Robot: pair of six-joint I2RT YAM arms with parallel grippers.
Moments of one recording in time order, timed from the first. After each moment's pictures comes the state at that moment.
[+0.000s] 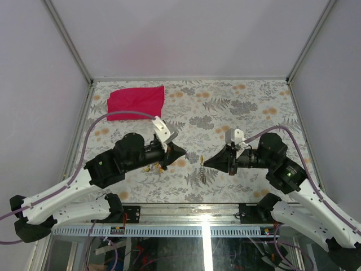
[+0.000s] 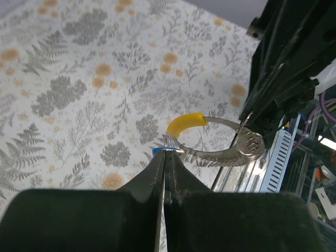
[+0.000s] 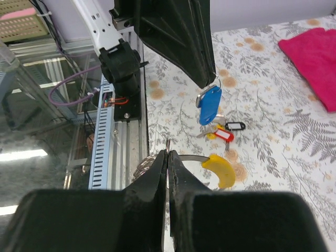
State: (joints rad) left arm -1.03 0.90 0.97 -0.35 0.07 -0.12; right arm 0.72 0.68 0.76 -0.24 -0.75 -0.02
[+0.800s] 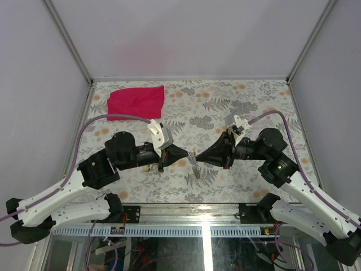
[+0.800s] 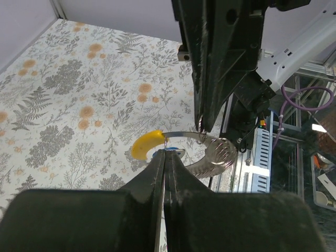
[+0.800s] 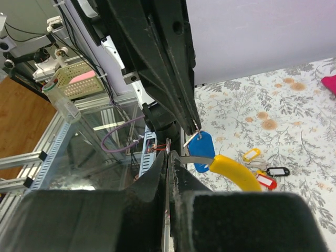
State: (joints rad) left arm -1.03 0.84 1.02 -0.30 0.25 0.00; right arm 0.72 0.79 0.78 0.15 -0.85 0.36
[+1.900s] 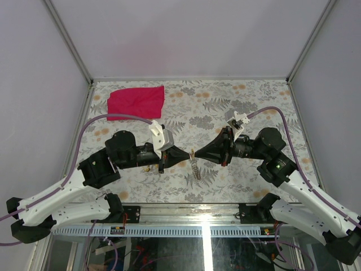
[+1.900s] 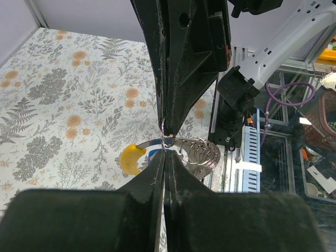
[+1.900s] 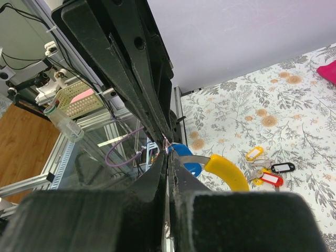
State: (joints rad) left arm -1.03 0.86 1.03 -0.28 0.33 0.01; right arm 0.72 0.81 0.78 0.18 -0.78 0.47
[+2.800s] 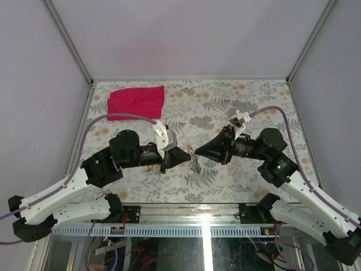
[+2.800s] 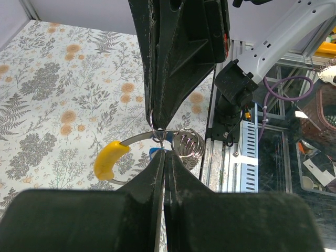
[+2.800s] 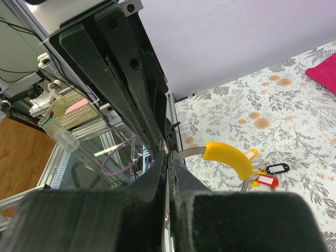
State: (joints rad) left arm -1.03 0.88 1.03 -0.29 0.35 0.01; right arm 0.72 0.80 0.78 0.18 -0.72 0.49
